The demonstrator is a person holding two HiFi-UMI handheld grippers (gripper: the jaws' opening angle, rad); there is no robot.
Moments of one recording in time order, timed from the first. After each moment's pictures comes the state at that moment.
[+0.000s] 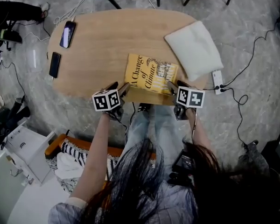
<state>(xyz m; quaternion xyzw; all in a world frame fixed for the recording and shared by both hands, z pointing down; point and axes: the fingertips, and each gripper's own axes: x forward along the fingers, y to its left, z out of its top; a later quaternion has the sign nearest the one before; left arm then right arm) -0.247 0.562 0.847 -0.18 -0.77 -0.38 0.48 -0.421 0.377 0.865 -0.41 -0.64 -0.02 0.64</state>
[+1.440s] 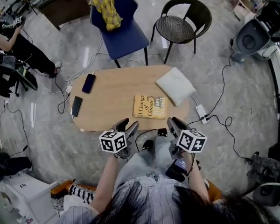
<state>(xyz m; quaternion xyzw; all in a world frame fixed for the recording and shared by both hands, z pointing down) -0.218 0.503 0.553 -0.02 -0.90 -0.32 0.30 -0.330 0.352 0.522 -0.42 -0.77 0.16 0.45</state>
